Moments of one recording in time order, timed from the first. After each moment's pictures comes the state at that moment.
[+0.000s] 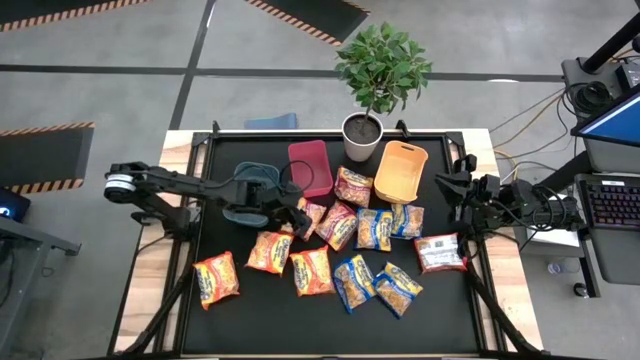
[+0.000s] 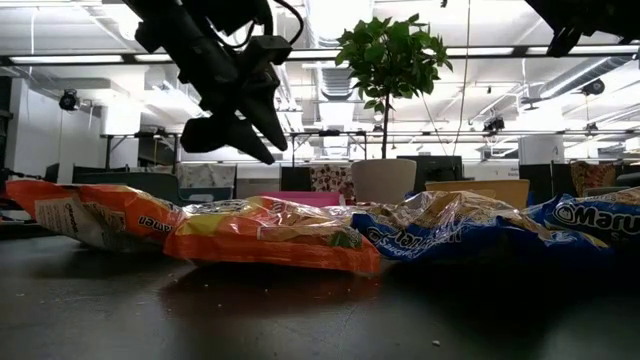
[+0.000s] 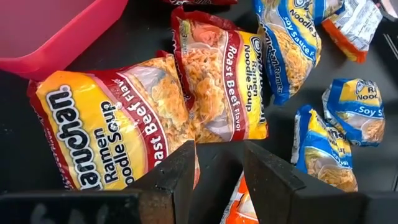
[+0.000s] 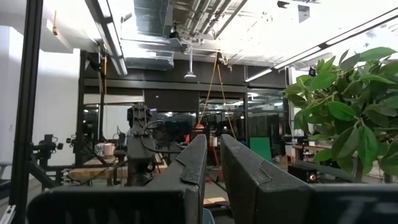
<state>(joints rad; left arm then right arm) 0.02 1.49 0.92 -0.28 -0.04 -0.85 0.06 0.05 0.19 0.32 0.26 -0.15</state>
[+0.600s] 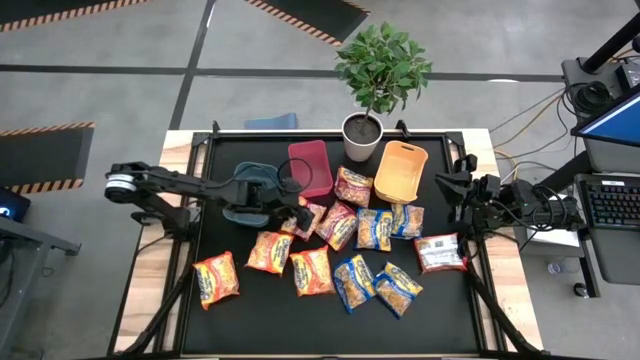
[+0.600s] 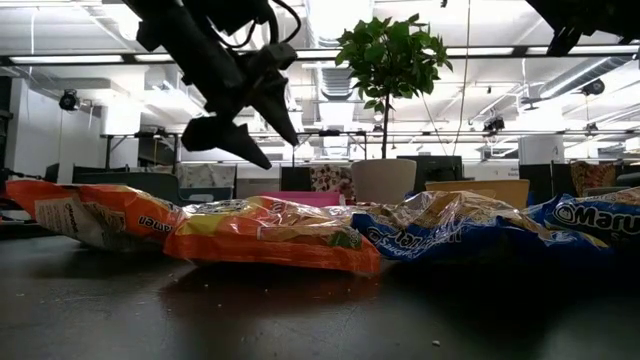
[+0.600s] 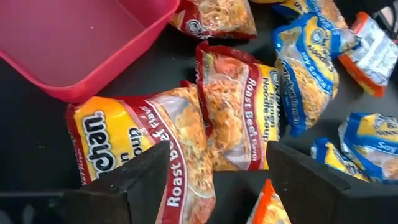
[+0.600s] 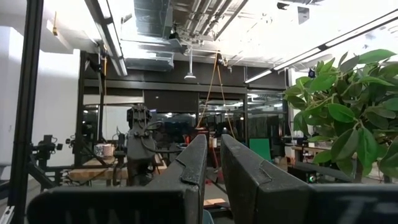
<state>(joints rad) 0.03 1.50 0.92 -0.26 -0.17 -0.89 0.06 0.05 0.19 0.32 0.26 -0.16</state>
